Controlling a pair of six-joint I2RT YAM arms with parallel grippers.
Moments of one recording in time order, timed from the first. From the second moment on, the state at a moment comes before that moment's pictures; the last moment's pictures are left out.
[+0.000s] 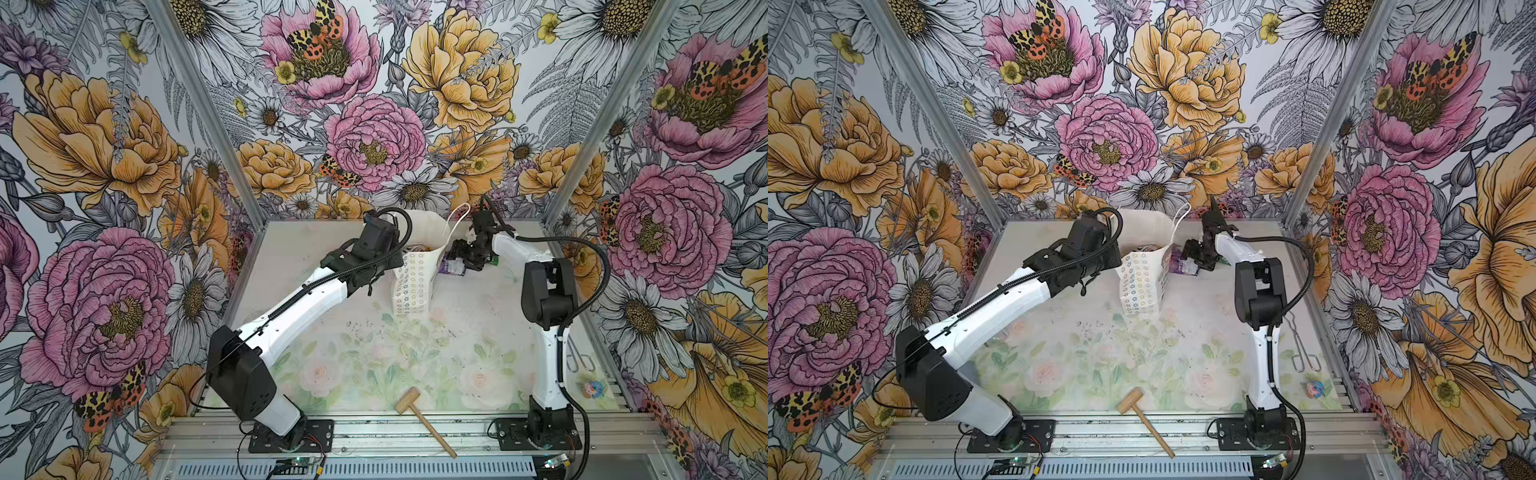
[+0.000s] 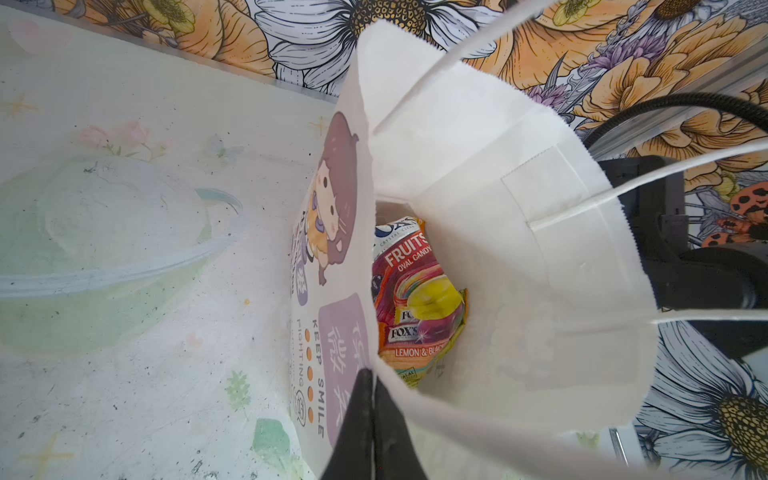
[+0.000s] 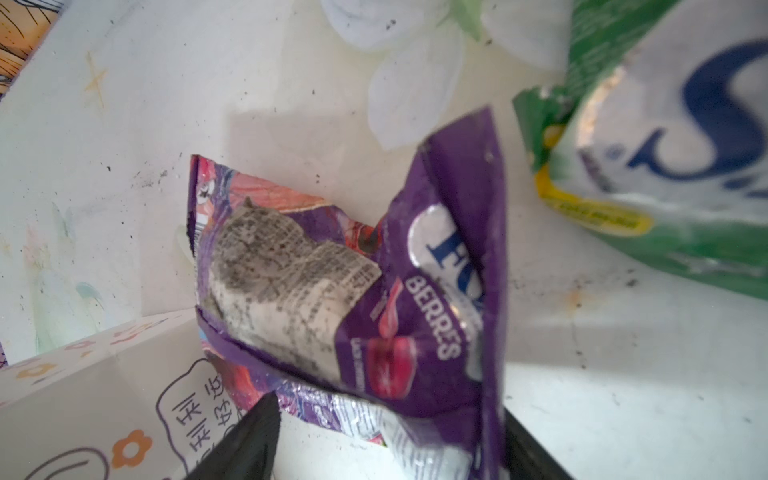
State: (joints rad) left arm -0.67 1.55 1.46 -0.57 -0.23 -0.69; right arm 0.14 2.26 1.84 -0.75 -0.32 0.47
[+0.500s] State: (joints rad) left arm -0.67 1.55 1.46 -0.57 -0.23 -0.69; right arm 0.14 2.26 1.84 -0.75 -0.34 0.46
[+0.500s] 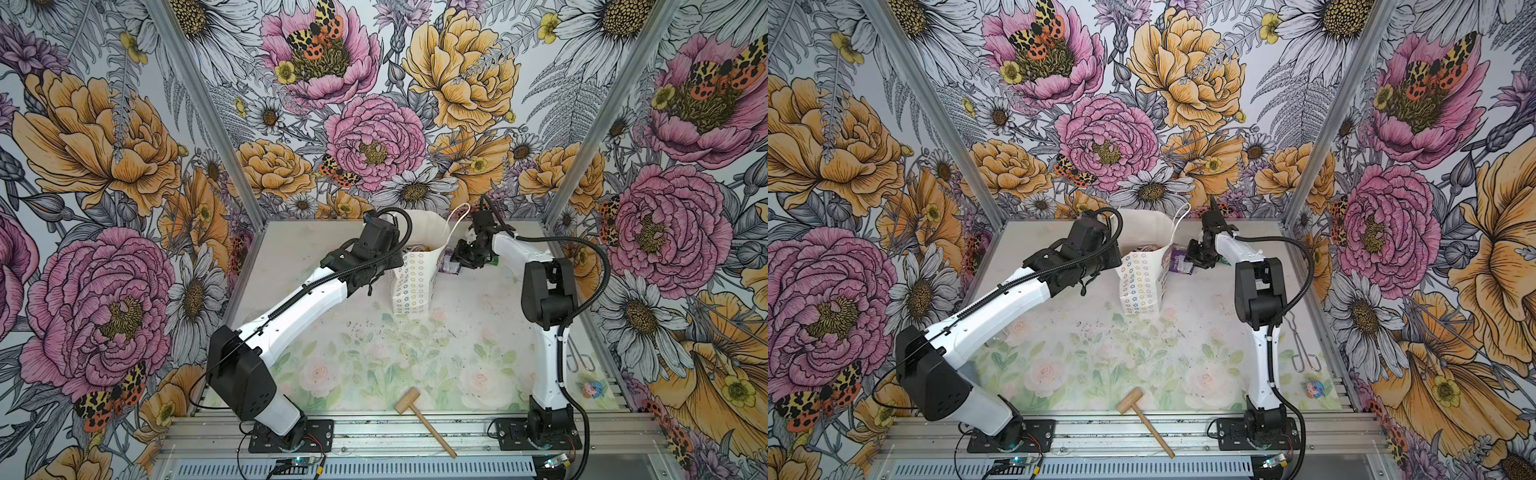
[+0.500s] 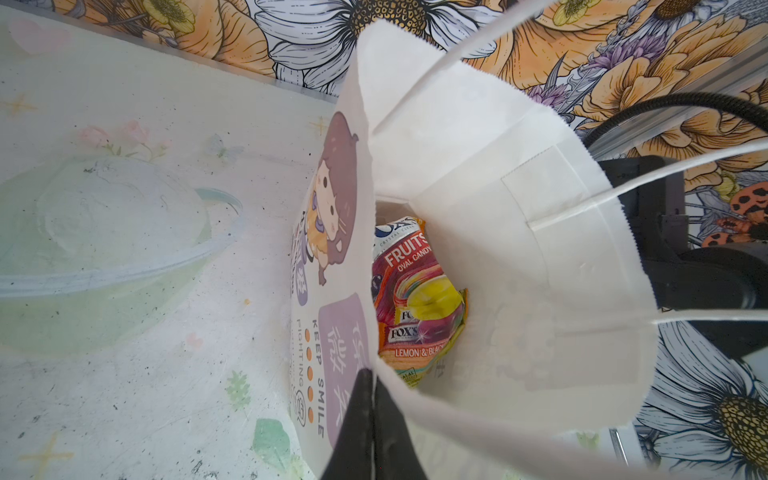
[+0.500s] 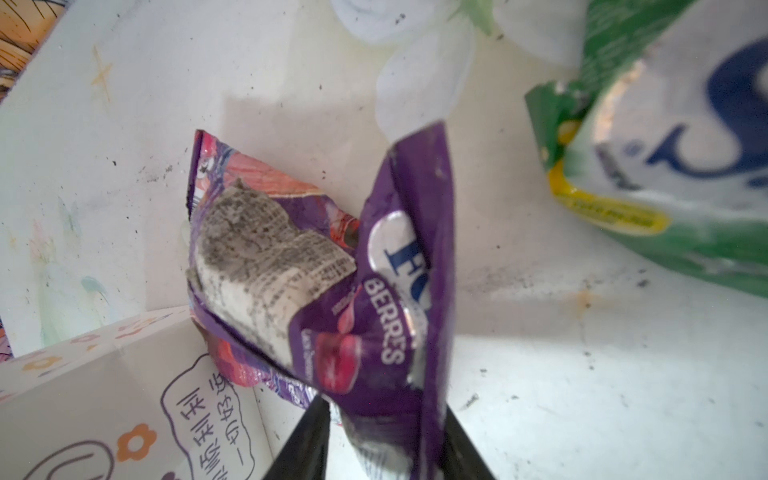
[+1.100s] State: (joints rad) left arm -0.67 1.54 1.46 -0.57 -0.23 -0.69; right arm 0.14 2.26 1.83 -0.73 -0.36 0.44
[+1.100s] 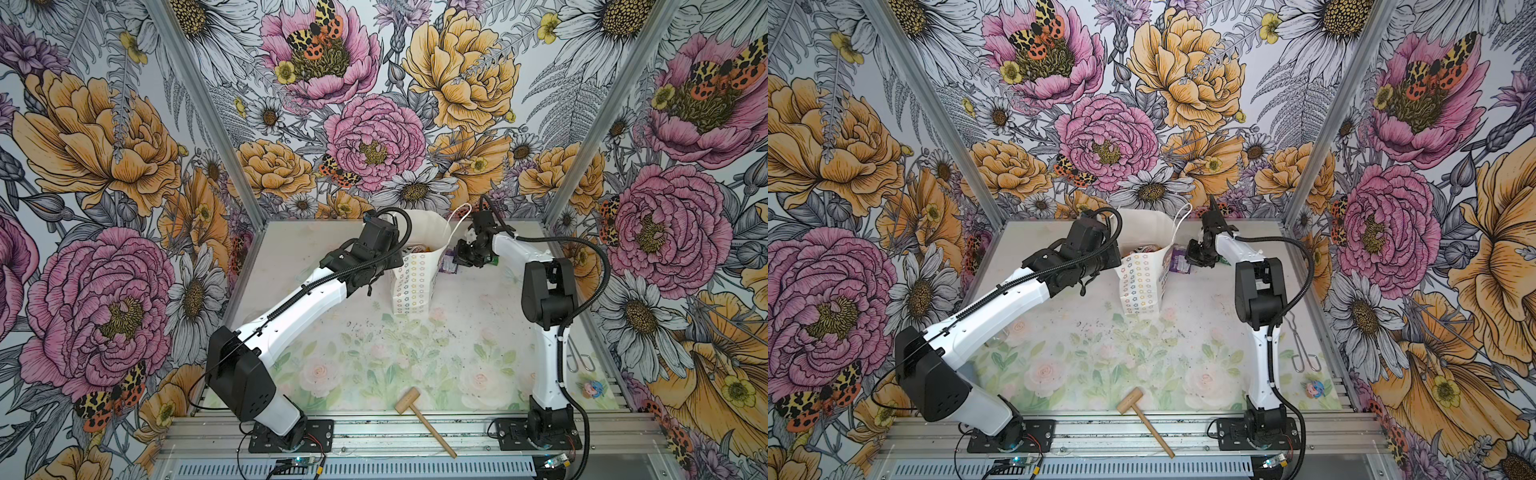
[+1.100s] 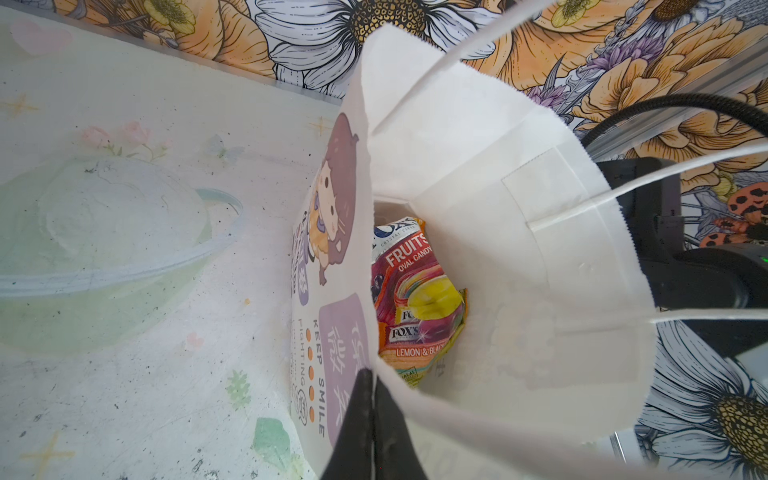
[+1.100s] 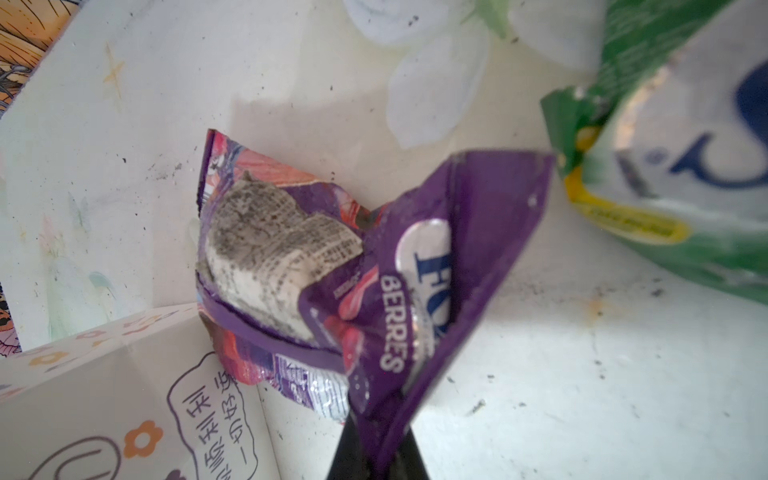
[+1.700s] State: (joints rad) left arm -0.67 1.54 1.46 -0.57 -0.23 -0.69; right arm 0.13 2.13 1.74 -0.73 -0.46 0.35
